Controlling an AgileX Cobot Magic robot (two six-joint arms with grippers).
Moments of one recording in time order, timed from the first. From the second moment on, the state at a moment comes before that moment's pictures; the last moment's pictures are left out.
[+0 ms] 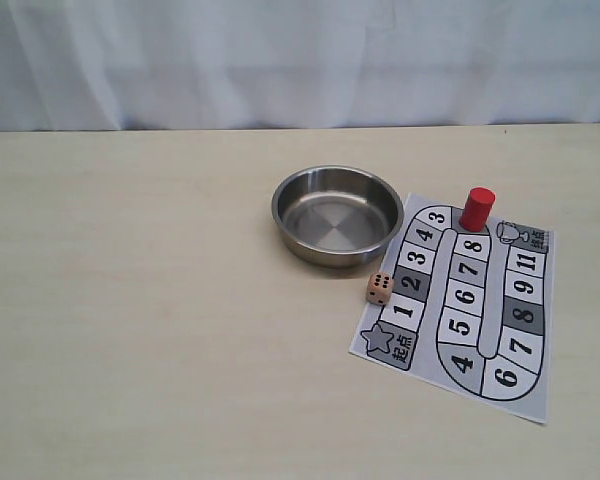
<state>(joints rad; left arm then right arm) 0.02 0.00 0.01 0.09 0.15 -0.05 0.03 0.30 -0.88 0.04 0.94 -0.09</state>
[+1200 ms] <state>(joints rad) 0.02 0.00 0.01 0.09 0.15 -0.05 0.03 0.00 -0.11 0.04 0.16 -0.12</state>
